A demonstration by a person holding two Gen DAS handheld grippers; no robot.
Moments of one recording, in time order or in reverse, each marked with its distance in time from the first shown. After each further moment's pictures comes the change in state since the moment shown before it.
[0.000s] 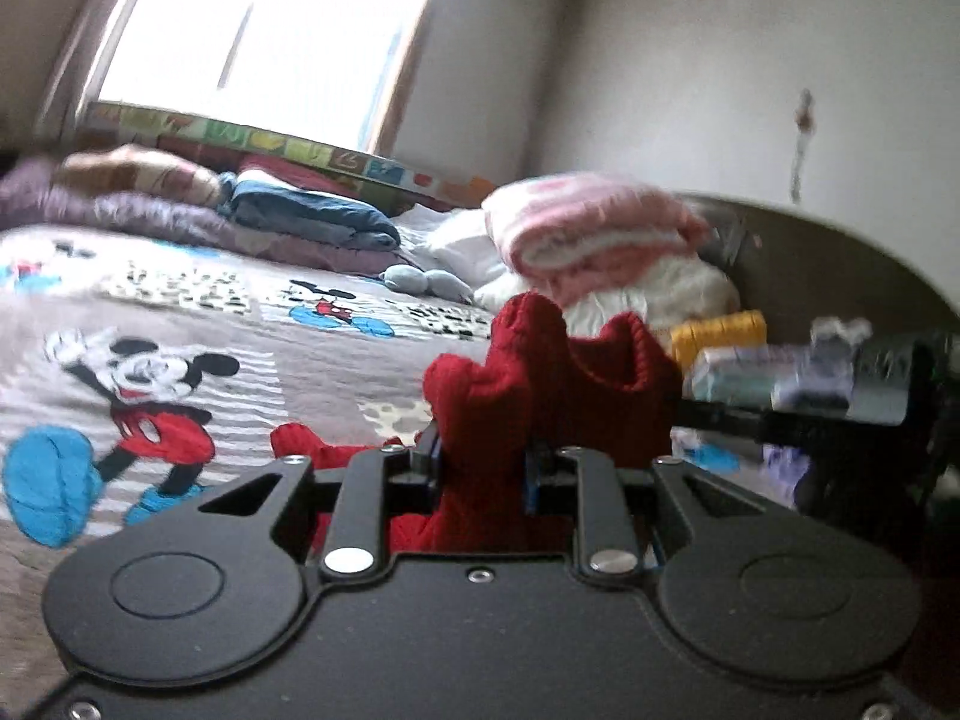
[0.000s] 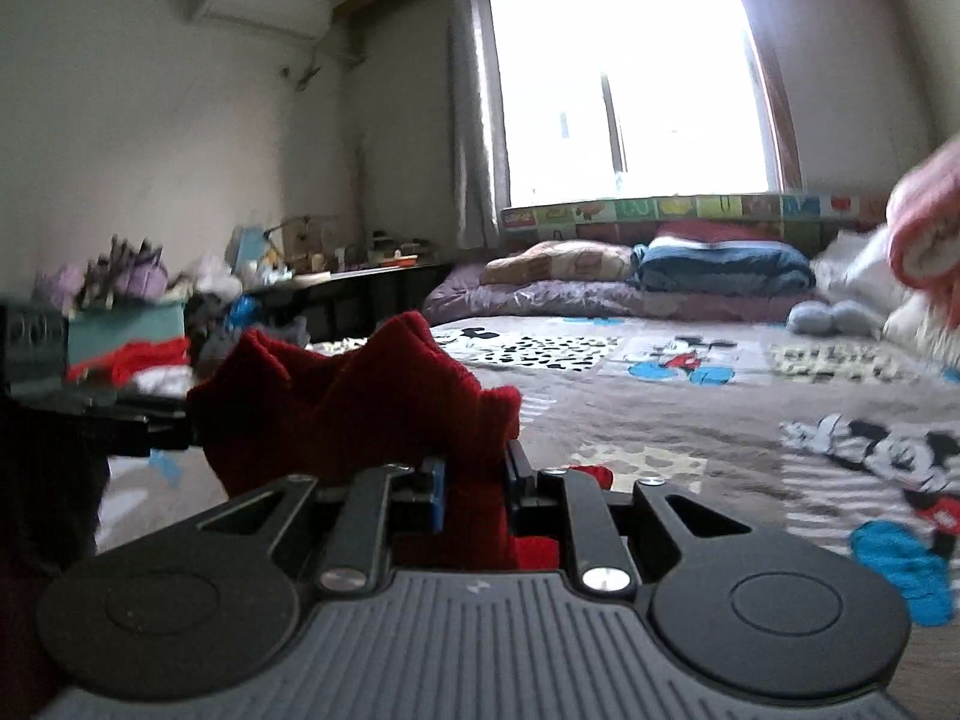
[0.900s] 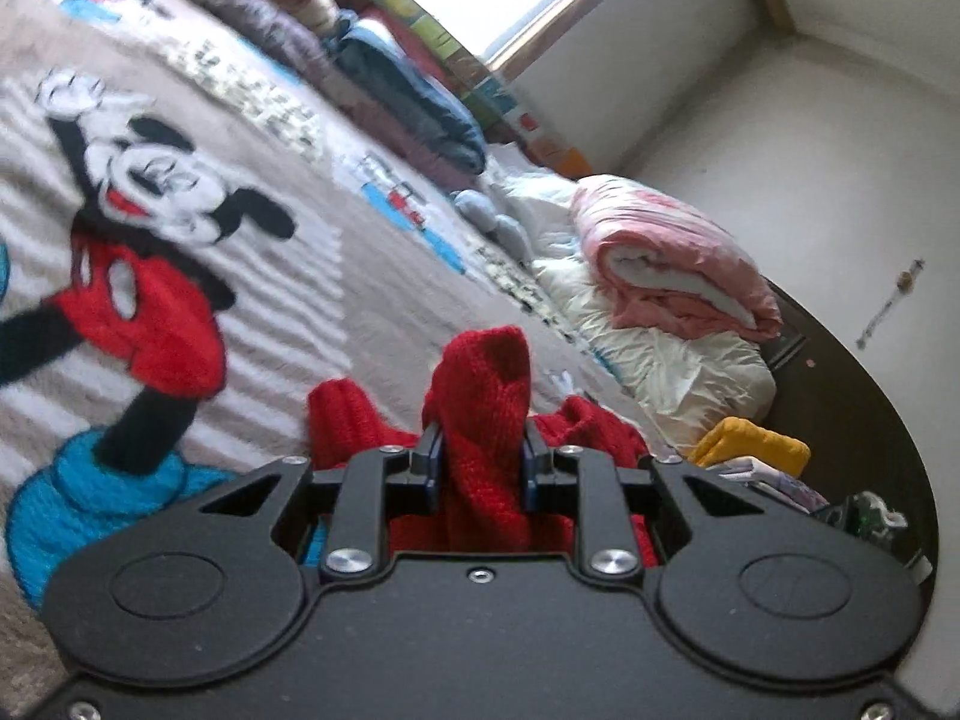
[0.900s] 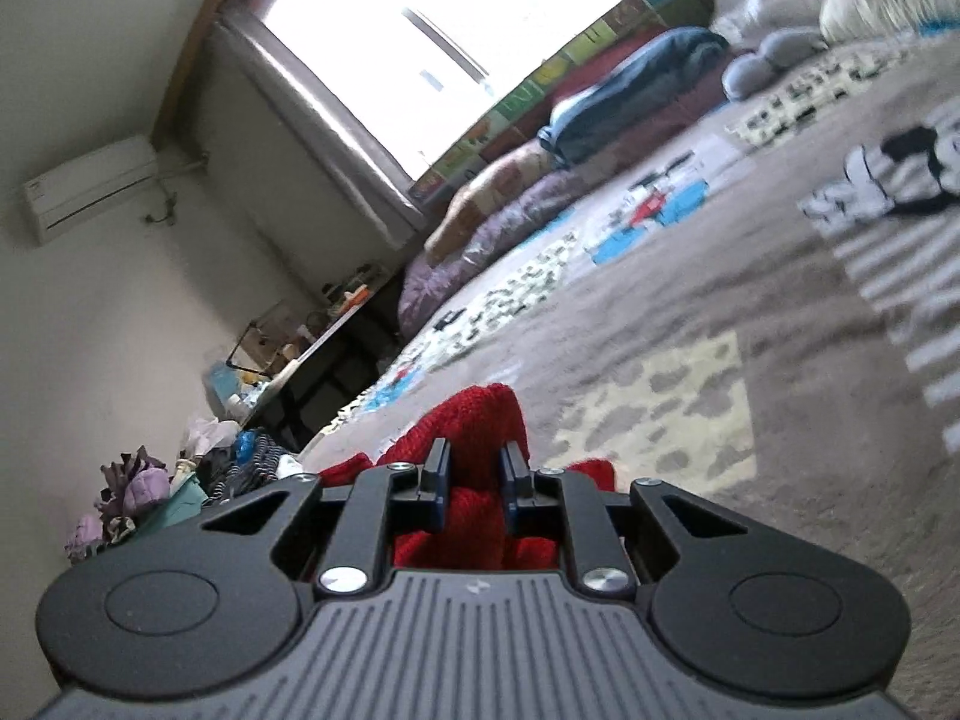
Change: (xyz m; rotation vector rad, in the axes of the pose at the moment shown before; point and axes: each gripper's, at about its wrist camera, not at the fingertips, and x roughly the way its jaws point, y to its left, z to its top) left arm 0.105 0.118 -0.004 -0.469 0.127 -0.016; right arm 0.143 -0.116 -0.033 0.619 0.051 0.065
